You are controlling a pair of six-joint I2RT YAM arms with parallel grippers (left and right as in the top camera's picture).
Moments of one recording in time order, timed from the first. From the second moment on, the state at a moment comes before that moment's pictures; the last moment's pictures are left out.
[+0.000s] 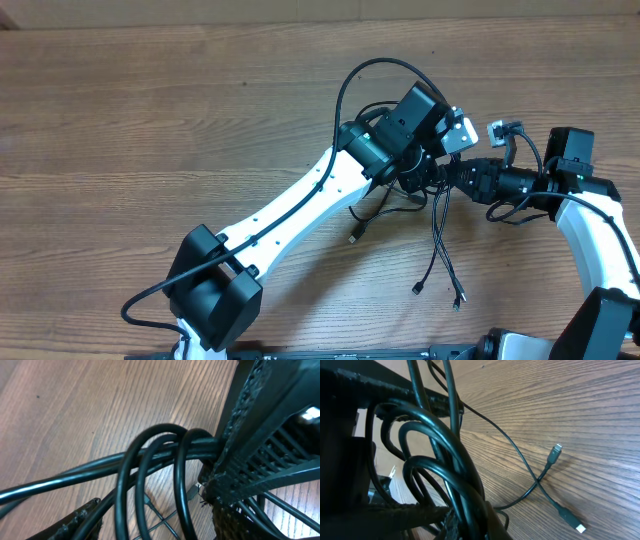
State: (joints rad) left arm -0.82 1.95 1.74 -0.68 0.12 0.36; right arm -0.26 1.46 0.88 -0.61 -1.11 -0.22
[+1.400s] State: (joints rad) left arm -0.75 1.95 1.74 -0.78 0.14 0.00; right arm -0.26 1.47 0.89 -0.60 -1.10 -0.22
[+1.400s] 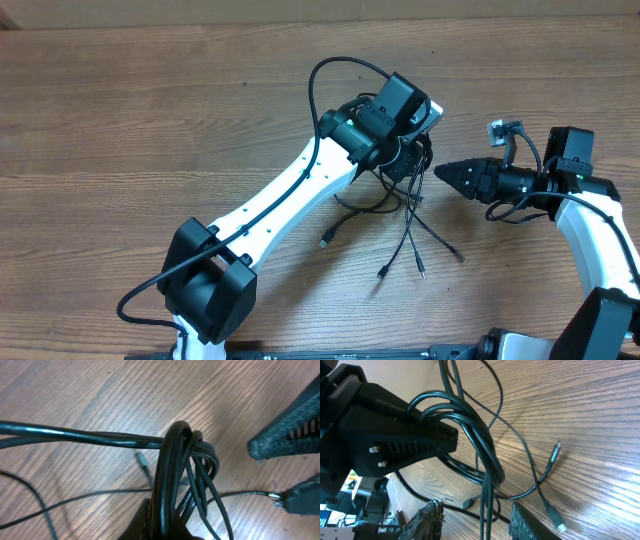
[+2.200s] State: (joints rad) left arm -0.75 1.95 1.74 -0.78 0.35 -0.02; right arm -0.26 1.47 0.89 -0.55 -1.06 -0.43
